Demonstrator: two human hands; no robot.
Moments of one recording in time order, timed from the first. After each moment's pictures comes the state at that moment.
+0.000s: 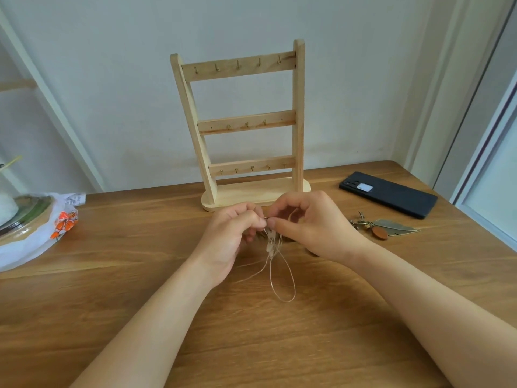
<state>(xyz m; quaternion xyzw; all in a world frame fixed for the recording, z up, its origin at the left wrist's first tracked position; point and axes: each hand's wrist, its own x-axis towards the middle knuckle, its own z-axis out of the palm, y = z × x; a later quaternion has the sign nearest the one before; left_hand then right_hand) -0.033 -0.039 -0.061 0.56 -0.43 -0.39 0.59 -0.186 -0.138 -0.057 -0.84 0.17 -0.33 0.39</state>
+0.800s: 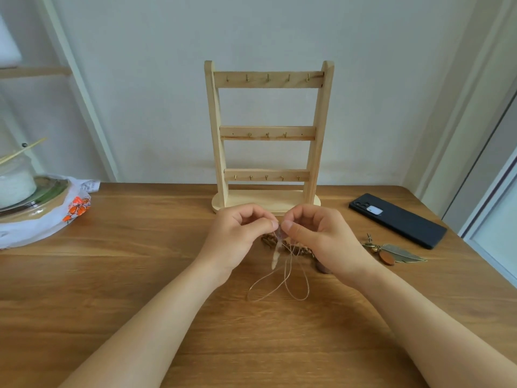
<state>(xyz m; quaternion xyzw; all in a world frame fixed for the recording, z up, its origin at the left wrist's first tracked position) -0.033 -0.034 -0.057 0.61 -0.45 -0.25 0.60 -0.183 -0.143 -0.064 -0.76 0.17 -0.31 0.54</state>
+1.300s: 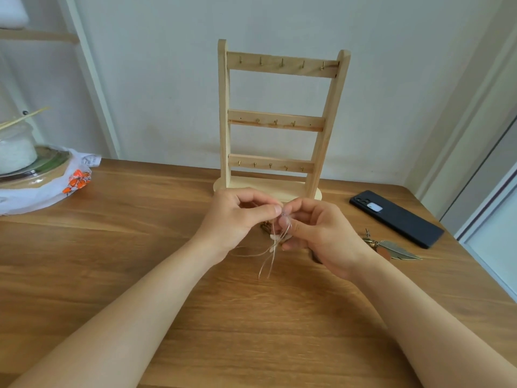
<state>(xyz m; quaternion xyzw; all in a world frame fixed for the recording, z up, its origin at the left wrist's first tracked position) -0.028 -0.033 -0.056 0.59 -0.46 -0.23 0.63 -0.183 -0.140 -0.063 -0.69 0.15 -0.24 0.67</state>
